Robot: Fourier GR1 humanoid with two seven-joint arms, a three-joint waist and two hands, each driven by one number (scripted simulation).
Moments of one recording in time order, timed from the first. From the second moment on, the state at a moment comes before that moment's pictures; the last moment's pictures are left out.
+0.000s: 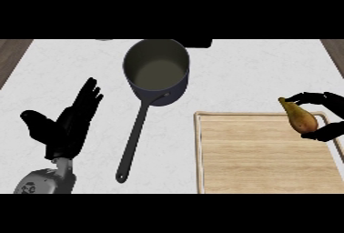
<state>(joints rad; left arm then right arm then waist) -0.13 0.23 -0.15 -1.66 0.20 0.21 0.27 -0.65 -0.69 0.24 -0.40 0.33 0.44 -0.74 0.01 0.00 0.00</state>
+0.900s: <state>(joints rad) -0.12 0.23 -0.11 -1.65 0.18 0.21 0.30 -0.63 -0.51 0.19 -0.41 0.34 0.11 -0.30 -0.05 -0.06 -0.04</state>
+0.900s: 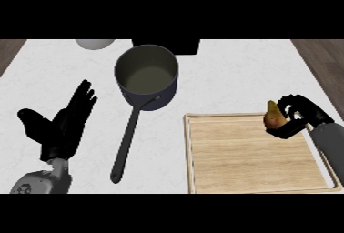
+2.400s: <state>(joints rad) -0.08 0.24 -0.09 -1.64 0.18 0.22 0.31 -1.23 -0.04 0.46 -0.87 0.80 -0.36 0.93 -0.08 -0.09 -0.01</state>
